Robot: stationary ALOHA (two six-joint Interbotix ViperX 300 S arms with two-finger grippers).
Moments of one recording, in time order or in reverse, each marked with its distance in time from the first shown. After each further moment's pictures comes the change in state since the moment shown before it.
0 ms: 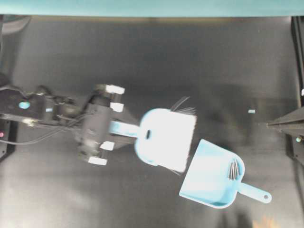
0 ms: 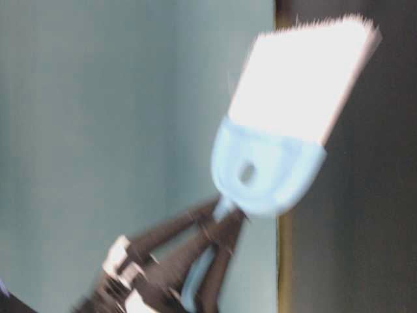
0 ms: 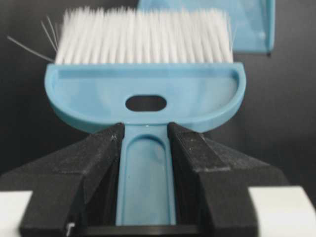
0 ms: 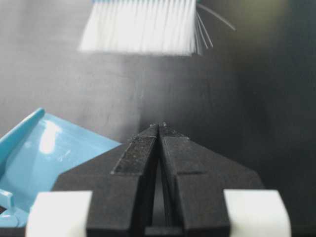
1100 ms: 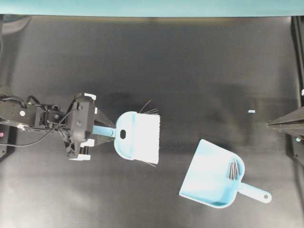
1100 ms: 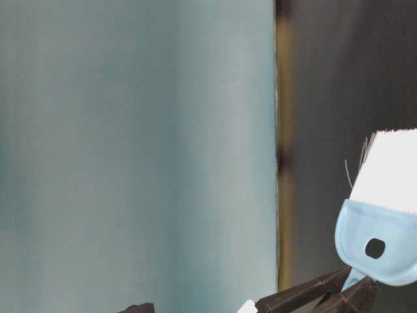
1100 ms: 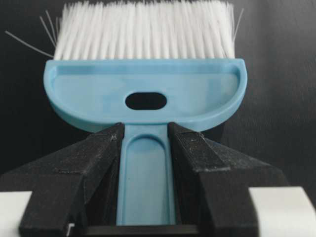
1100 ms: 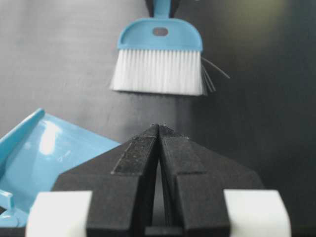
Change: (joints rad) left arm 0.051 0.138 0.238 0.000 -0.330 -0.163; right arm 0.000 -0.005 0.000 0.000 0.000 0.000
